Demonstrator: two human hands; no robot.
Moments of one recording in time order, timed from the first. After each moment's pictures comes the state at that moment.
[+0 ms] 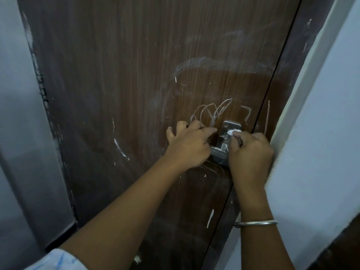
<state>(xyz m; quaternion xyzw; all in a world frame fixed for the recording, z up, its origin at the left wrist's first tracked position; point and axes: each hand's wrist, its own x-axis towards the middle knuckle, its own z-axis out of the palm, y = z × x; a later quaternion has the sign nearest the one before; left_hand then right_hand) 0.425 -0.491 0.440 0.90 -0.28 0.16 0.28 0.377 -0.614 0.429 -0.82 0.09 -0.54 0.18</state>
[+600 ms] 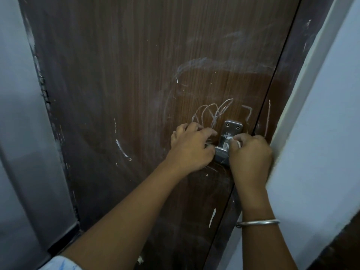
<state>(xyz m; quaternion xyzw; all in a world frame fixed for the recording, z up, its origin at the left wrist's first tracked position) 0.423 -0.486 0.432 0.88 -0.29 0.18 0.34 0.376 -0.613 0.426 -0.84 0.14 -0.49 0.18</state>
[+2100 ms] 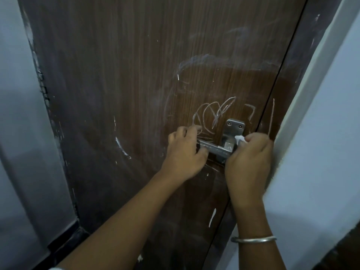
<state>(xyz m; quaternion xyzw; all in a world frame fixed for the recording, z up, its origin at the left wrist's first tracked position) 0.425 -0.480 0.408 0.85 -0.25 0.19 0.42 0.369 -0.598 0.408 -0.79 0.13 -0.56 0.19</state>
